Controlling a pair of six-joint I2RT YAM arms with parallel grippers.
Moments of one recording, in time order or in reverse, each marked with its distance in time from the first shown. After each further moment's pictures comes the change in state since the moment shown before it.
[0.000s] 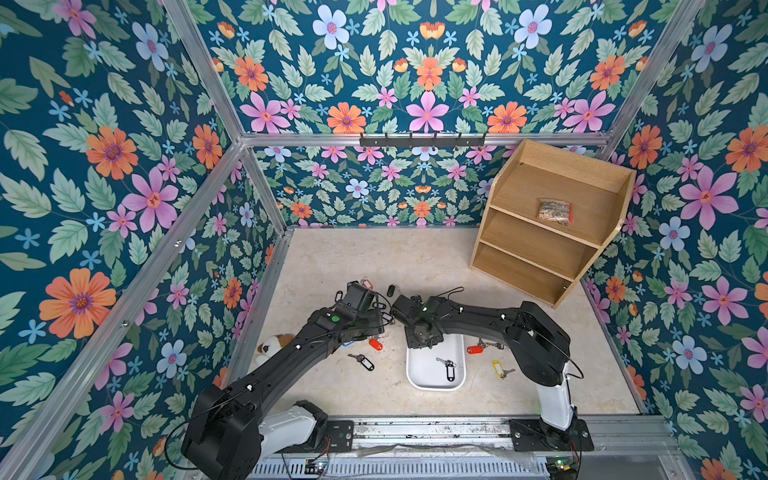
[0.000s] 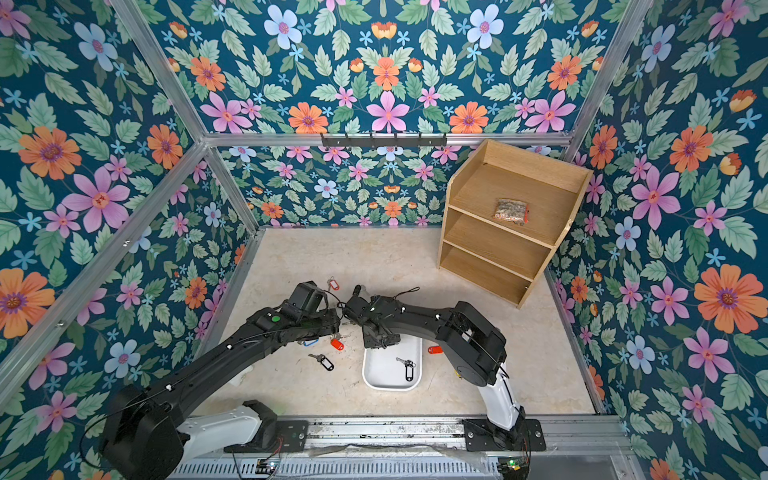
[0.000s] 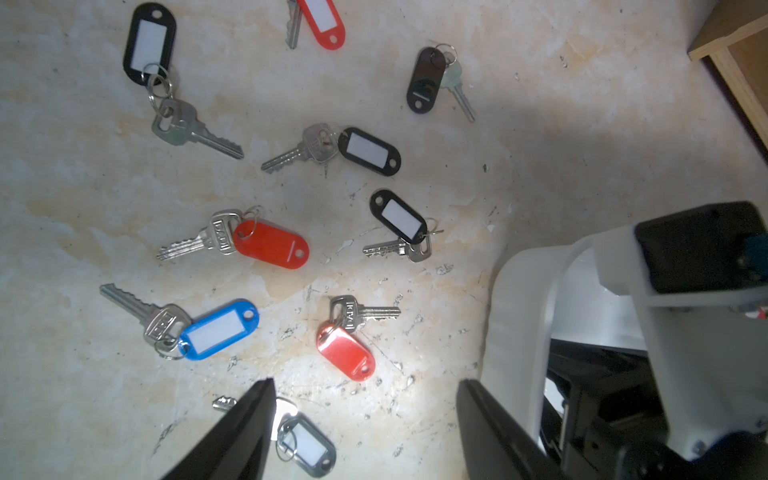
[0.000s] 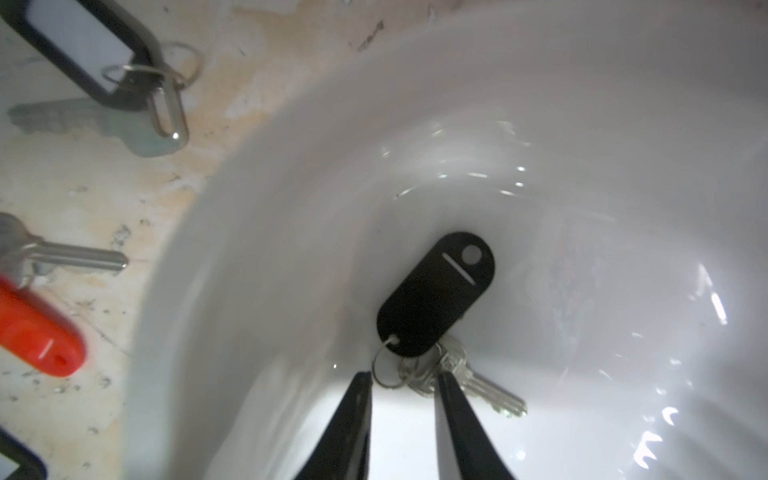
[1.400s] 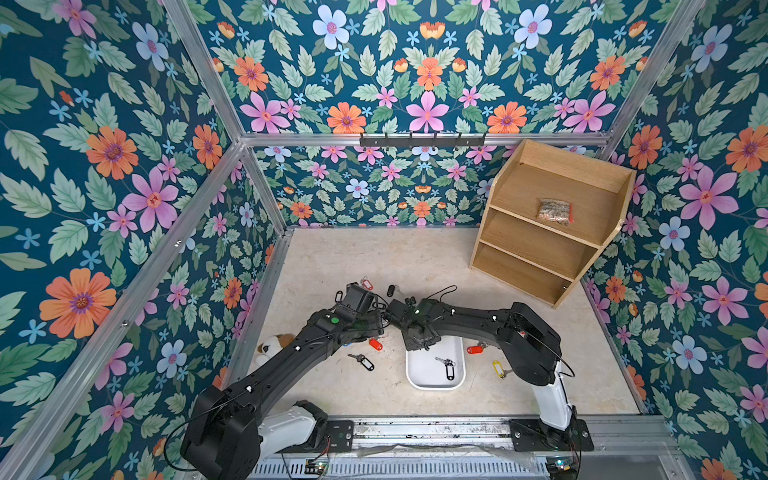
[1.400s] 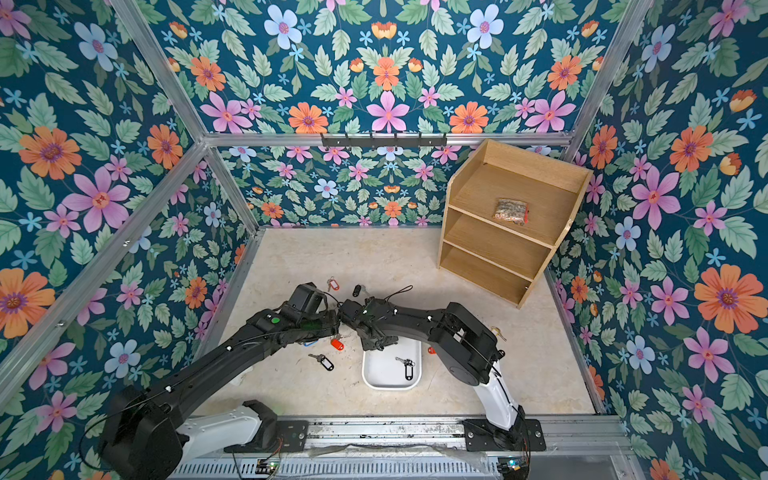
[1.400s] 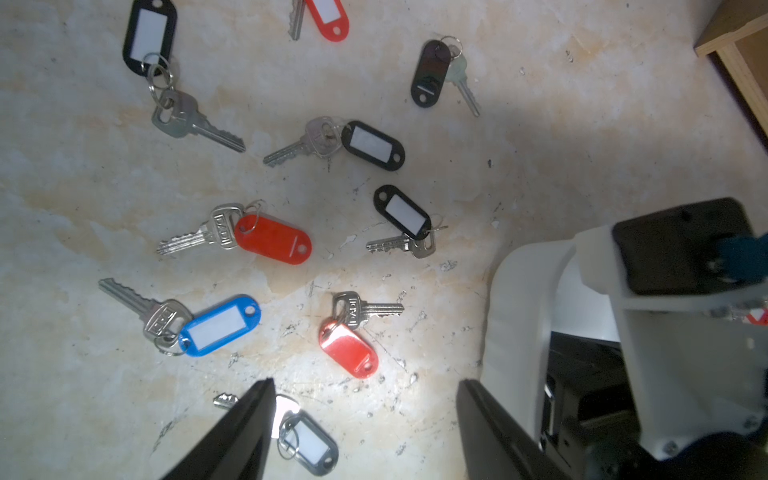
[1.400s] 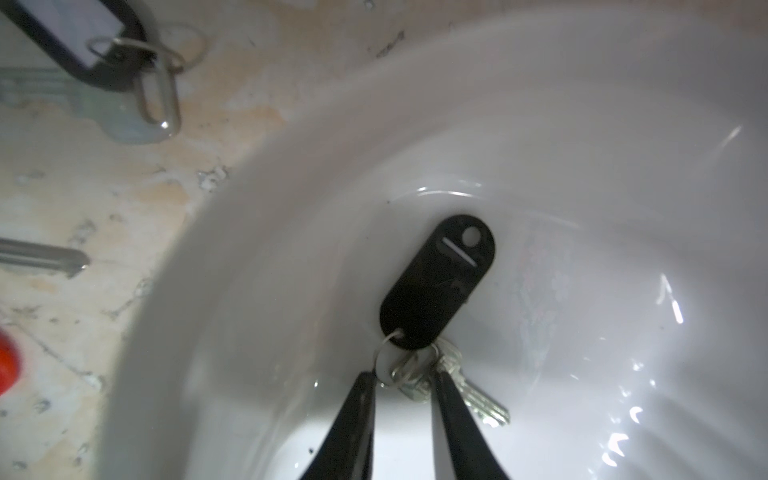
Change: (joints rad) left arm 0.000 -0.009 -0.018 0.005 0.001 -0.004; right arm 0.032 0.051 0.058 -0.054 0.097 -0.048
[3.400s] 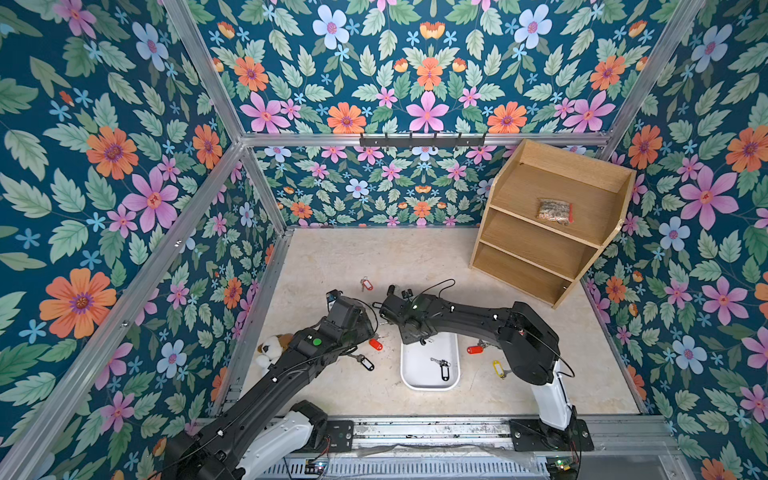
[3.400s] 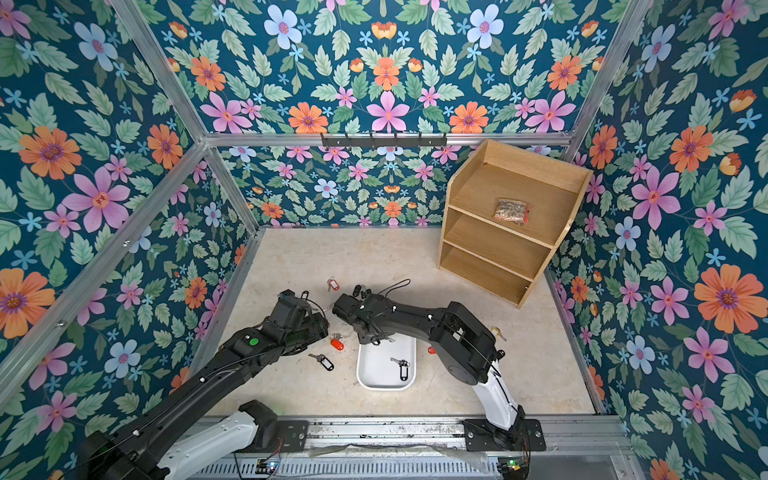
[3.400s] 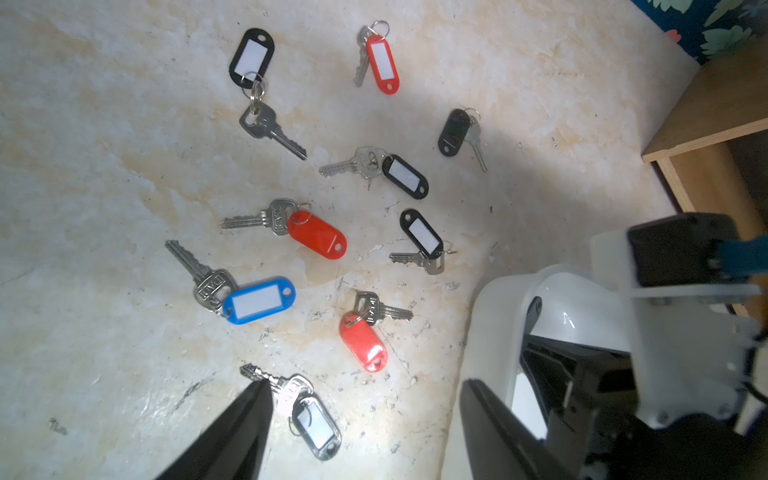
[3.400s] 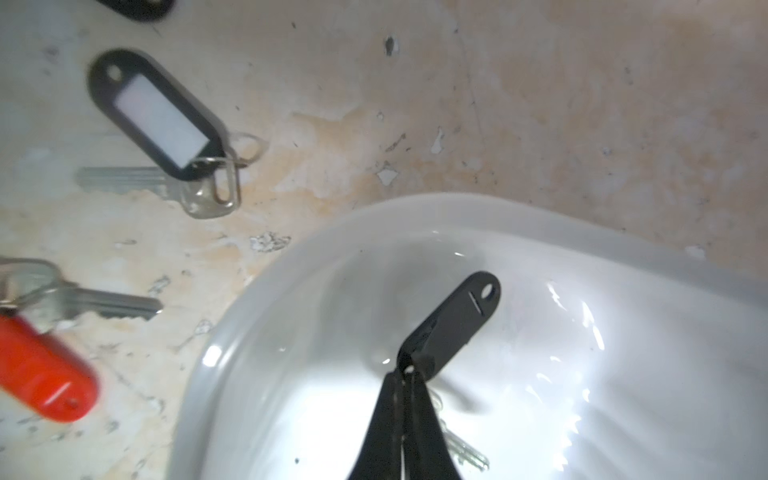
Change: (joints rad) left arm 0.002 -0.226 -0.096 -0.016 -0.086 -0.159; right arm -0.001 -0.020 0.066 -0.020 0.060 -0.001
